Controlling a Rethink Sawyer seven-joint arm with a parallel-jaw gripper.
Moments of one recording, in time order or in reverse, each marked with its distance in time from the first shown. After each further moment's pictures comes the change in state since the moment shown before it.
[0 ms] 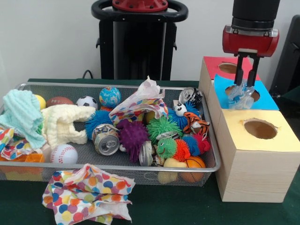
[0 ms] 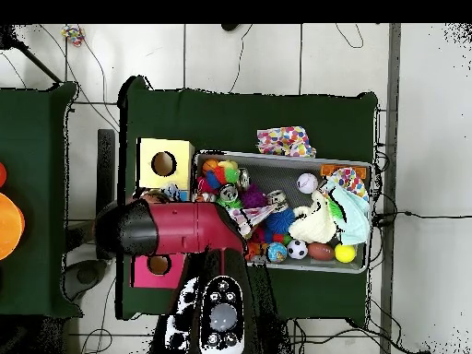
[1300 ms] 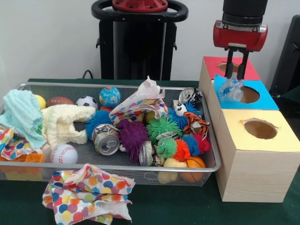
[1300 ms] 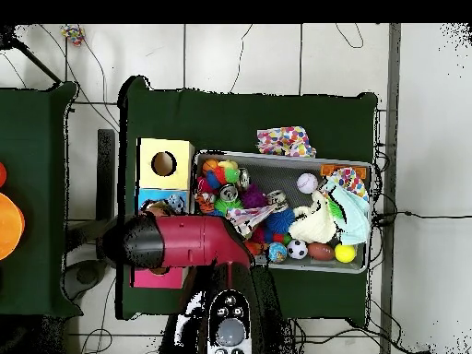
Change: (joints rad) arm -0.013 -0.035 0.000 0.075 -0.001 0.000 0.000
